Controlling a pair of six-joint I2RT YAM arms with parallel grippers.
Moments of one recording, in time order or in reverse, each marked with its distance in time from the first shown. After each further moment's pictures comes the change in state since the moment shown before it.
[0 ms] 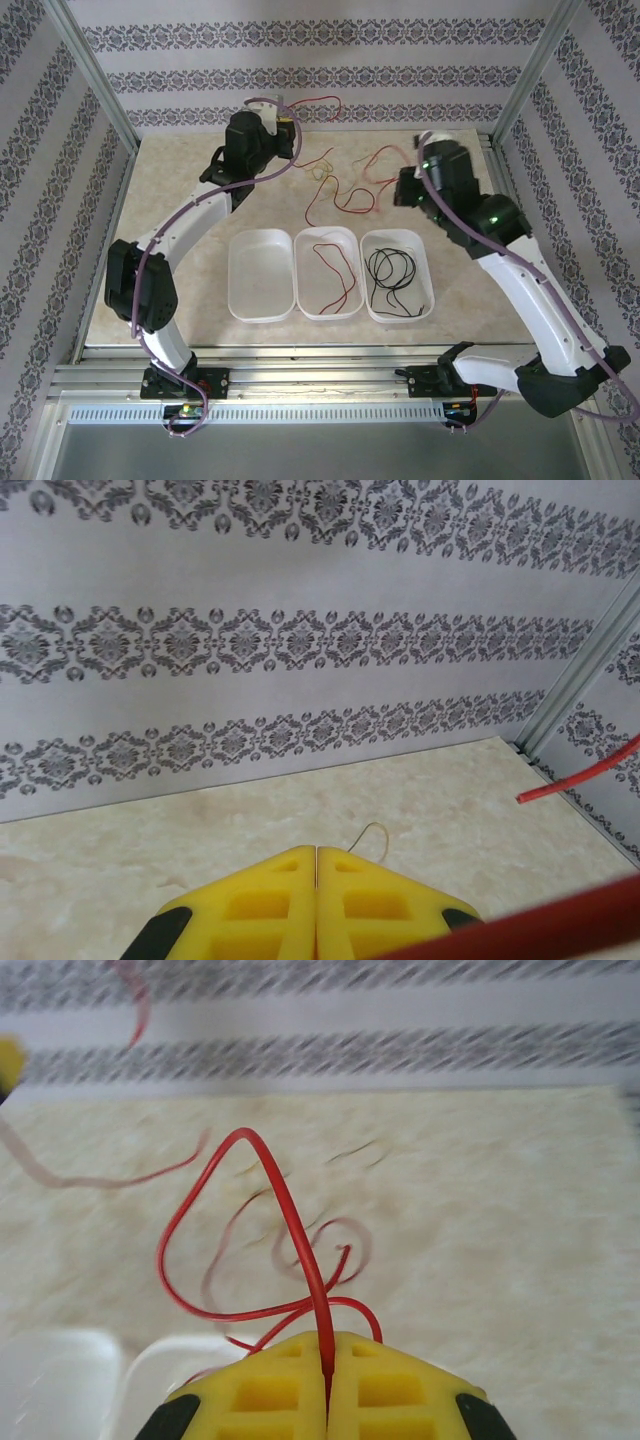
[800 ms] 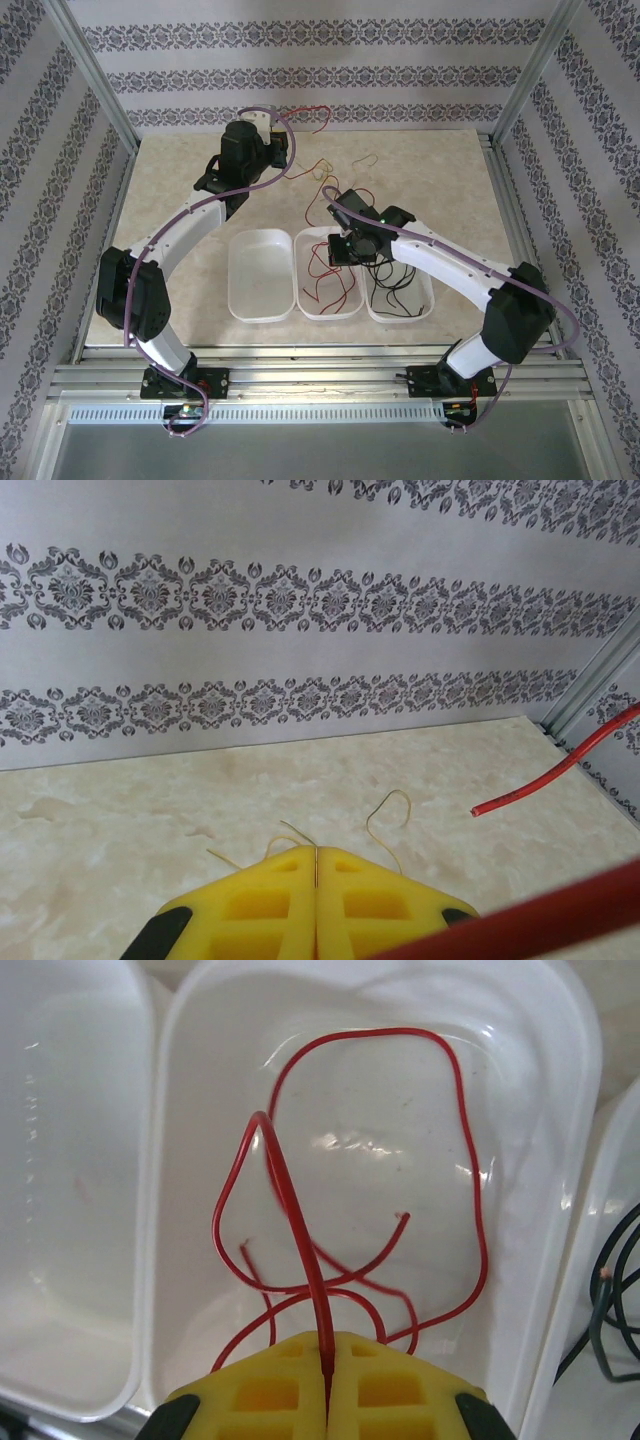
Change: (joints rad) left arm 0.006 -0.060 -0.092 -0.021 -0.028 -0.019; right arm 0.165 0.344 -0.278 0.072 -0.353 0.250
